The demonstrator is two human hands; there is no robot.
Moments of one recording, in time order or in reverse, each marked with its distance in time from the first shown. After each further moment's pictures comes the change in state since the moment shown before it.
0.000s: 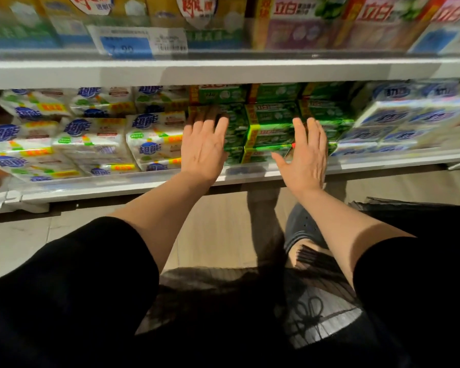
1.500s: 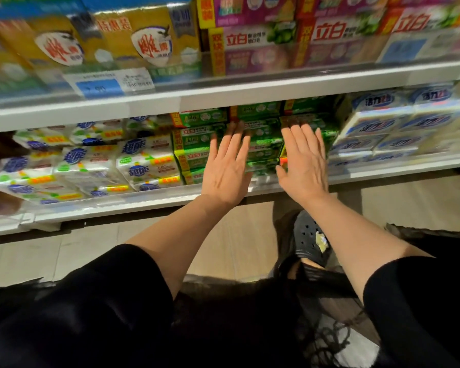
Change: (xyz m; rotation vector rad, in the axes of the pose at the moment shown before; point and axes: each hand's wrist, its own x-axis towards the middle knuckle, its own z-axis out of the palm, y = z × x) left_hand 0.007 0.068 0.007 0.047 0.048 0.123; right_hand 0.020 0.033 -0.022 -0.038 -0.031 -0.265
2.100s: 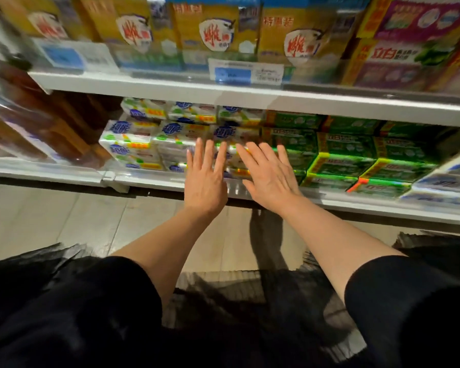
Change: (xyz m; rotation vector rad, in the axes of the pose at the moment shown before) left_hand -0.102 -0.142 -0.013 0.110 -0.112 -0.430; right_hand 0.020 -0.186 0.039 -0.013 -0.225 -0.465
